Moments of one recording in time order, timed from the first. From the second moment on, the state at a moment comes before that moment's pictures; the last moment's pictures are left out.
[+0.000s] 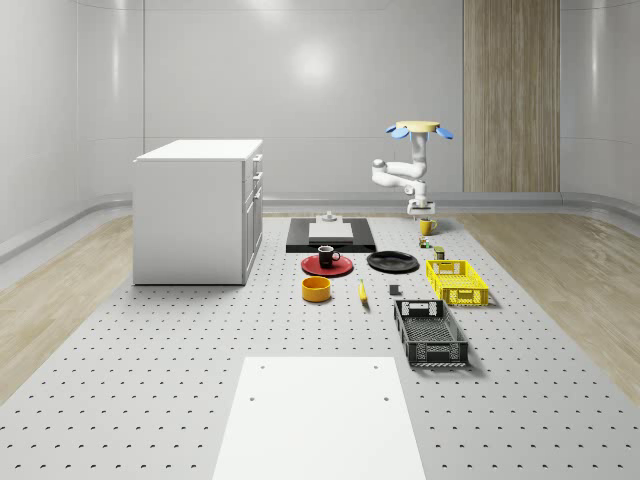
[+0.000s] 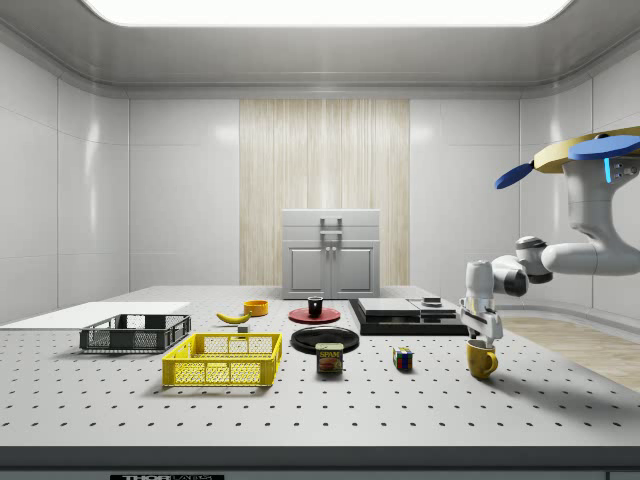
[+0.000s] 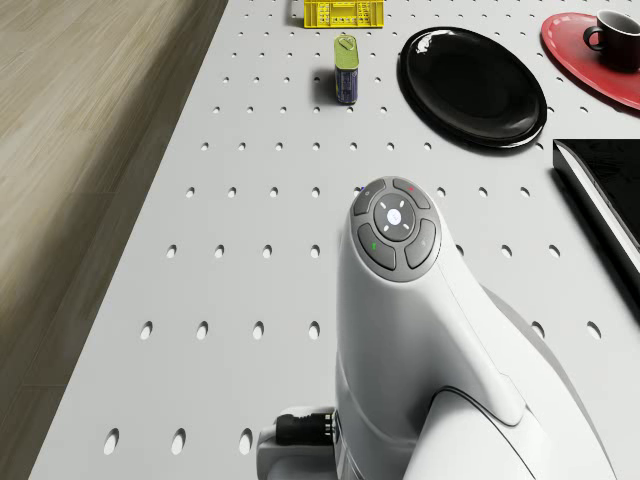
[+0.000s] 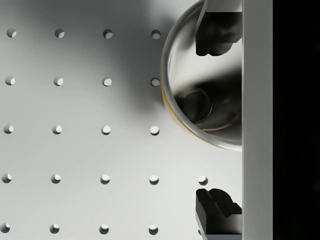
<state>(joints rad) -1.16 -1.56 1.28 -2.73 -1.83 1.69 1.53</state>
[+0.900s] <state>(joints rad) -1.13 -1.58 1.36 -2.73 -1.75 1.66 1.51</state>
